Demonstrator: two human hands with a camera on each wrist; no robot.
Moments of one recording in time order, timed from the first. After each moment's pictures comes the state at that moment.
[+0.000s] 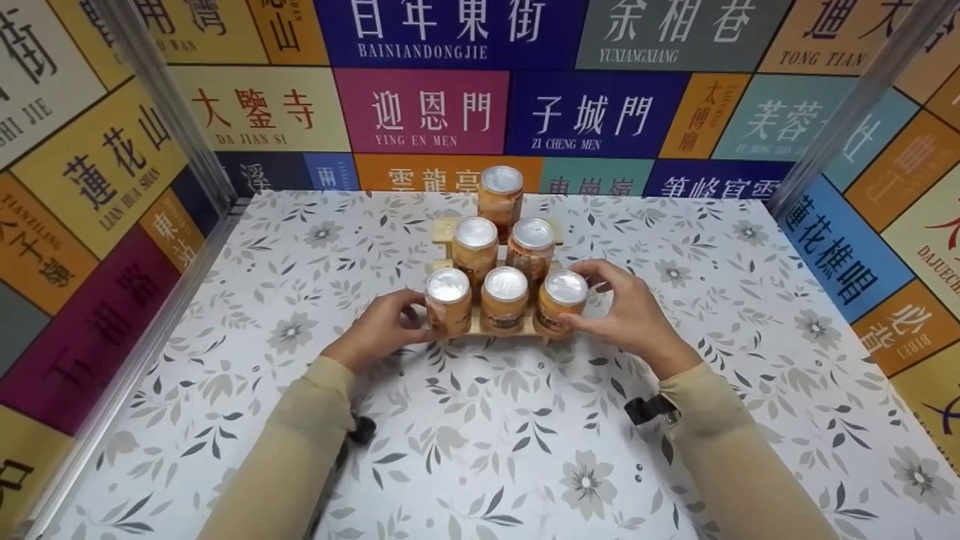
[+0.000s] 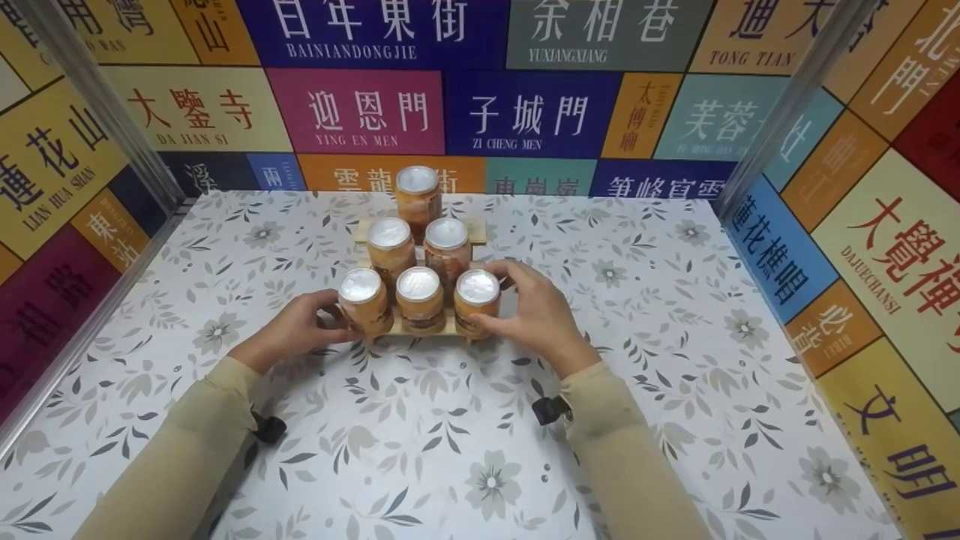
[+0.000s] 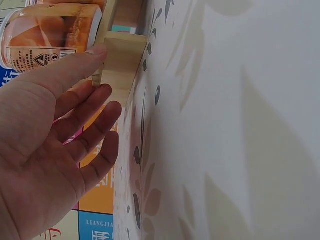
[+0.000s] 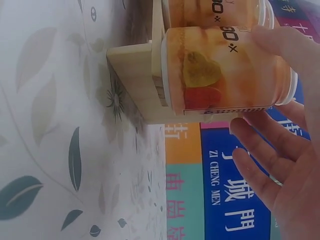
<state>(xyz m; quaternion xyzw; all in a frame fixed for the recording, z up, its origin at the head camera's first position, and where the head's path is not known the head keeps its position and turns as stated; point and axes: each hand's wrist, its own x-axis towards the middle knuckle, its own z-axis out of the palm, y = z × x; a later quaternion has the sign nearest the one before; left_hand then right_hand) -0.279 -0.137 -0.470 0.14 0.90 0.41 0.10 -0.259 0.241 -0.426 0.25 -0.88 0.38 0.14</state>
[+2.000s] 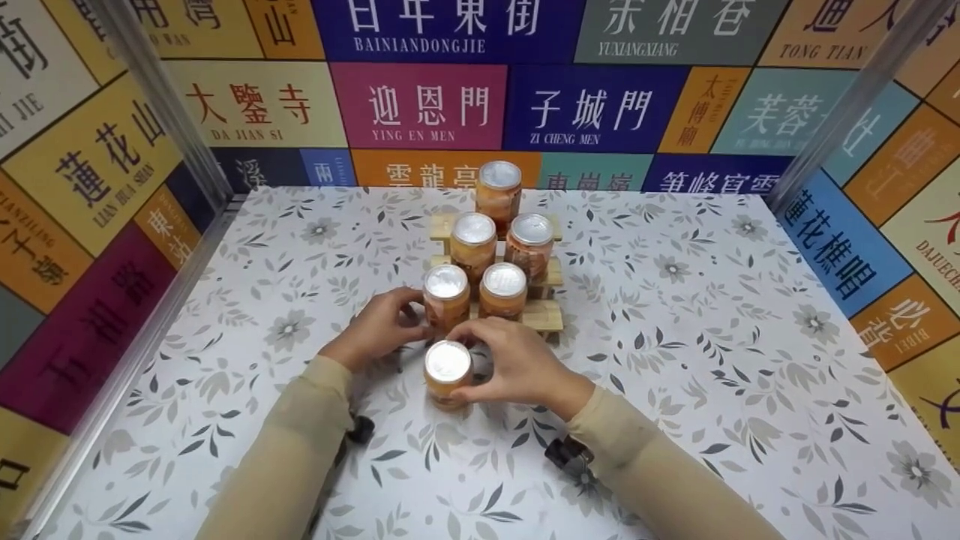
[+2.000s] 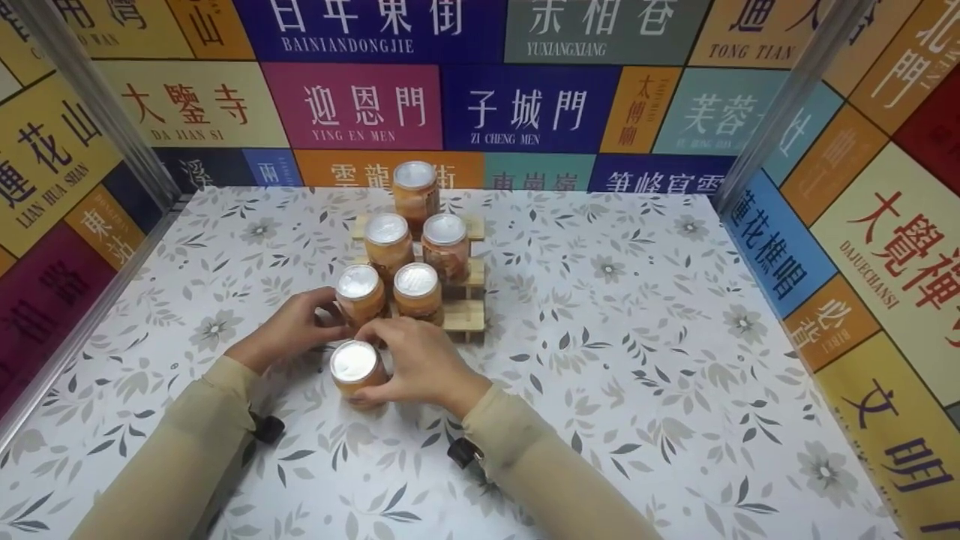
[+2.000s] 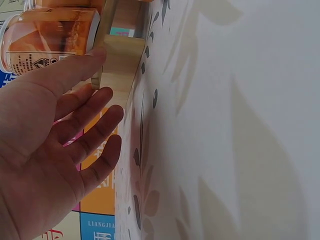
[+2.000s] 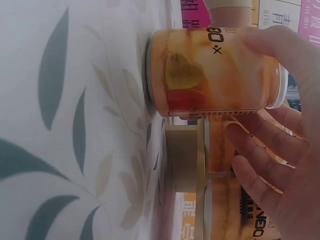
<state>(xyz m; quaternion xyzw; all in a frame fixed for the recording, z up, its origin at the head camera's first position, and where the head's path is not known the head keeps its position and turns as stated) -0.276 -0.137 -0.475 0.18 0.90 0.39 0.05 -0.209 0.110 -0.445 0.40 -0.86 0.31 0.07</state>
